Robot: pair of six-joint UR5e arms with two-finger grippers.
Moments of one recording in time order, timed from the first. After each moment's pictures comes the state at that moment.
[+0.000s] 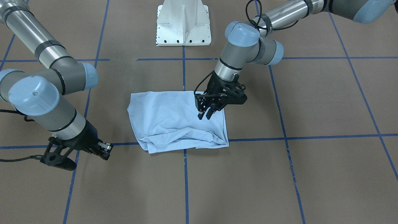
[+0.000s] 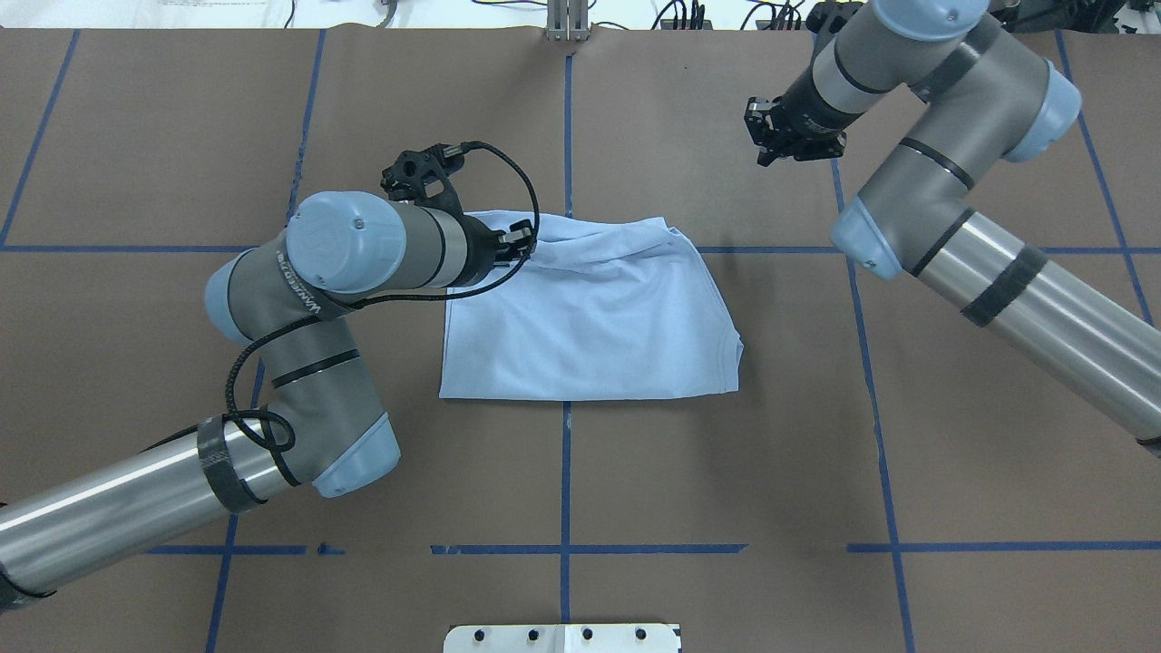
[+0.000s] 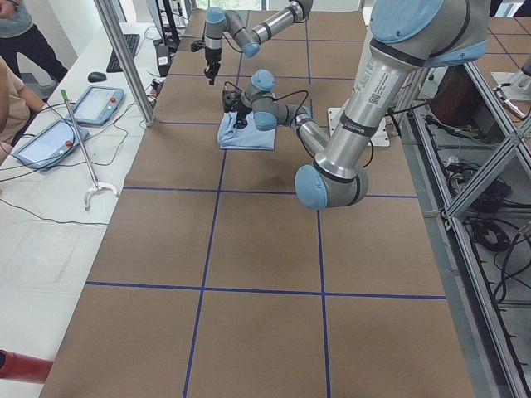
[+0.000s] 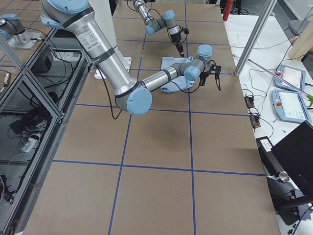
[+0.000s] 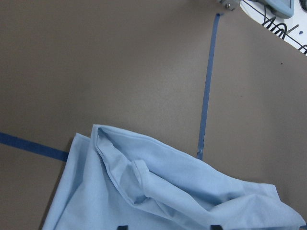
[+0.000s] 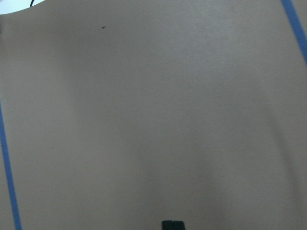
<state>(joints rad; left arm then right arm) -0.56 -2.24 -1.51 -2.17 -1.69 -1.49 0.94 -0.98 1.41 -1.18 2.12 1.24</state>
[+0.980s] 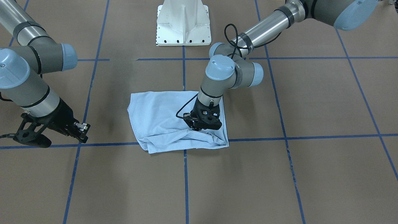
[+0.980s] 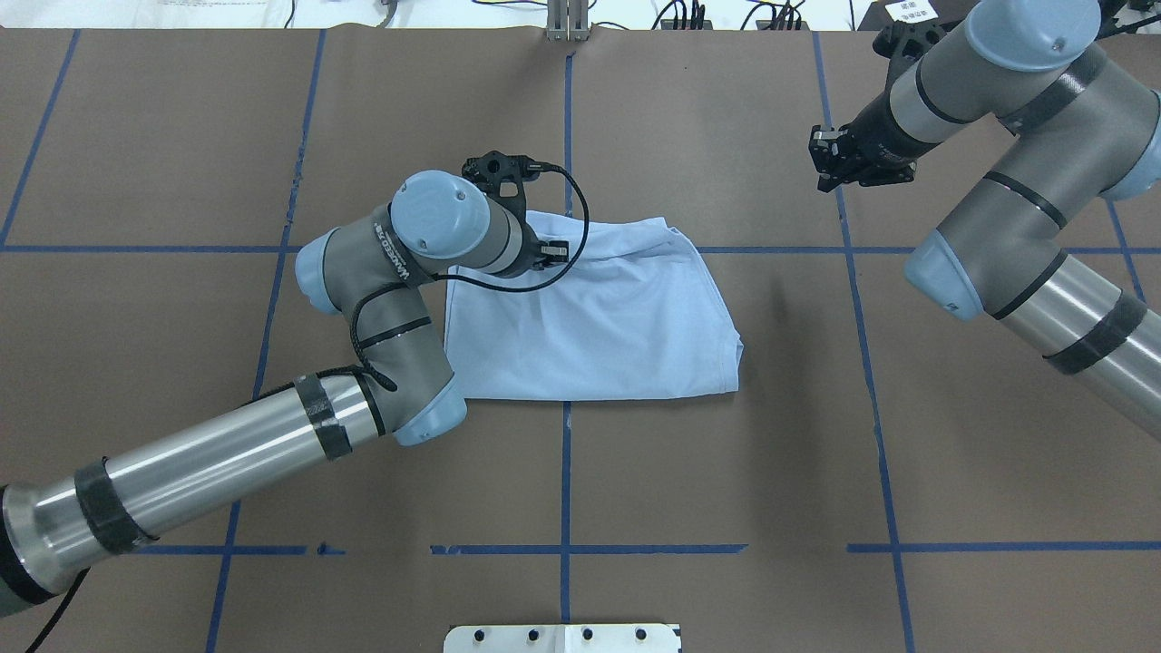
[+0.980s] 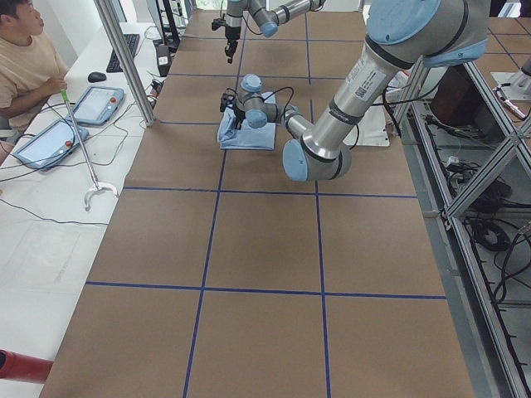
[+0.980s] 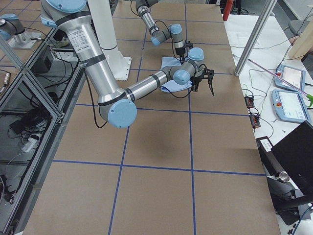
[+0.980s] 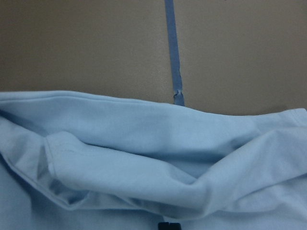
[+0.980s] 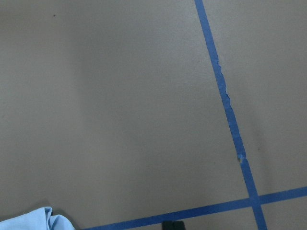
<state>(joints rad) -0.59 -2.41 -1.15 -2.22 -1.75 -1.17 0.96 -1.11 1.58 -1.25 2.12 1.18</state>
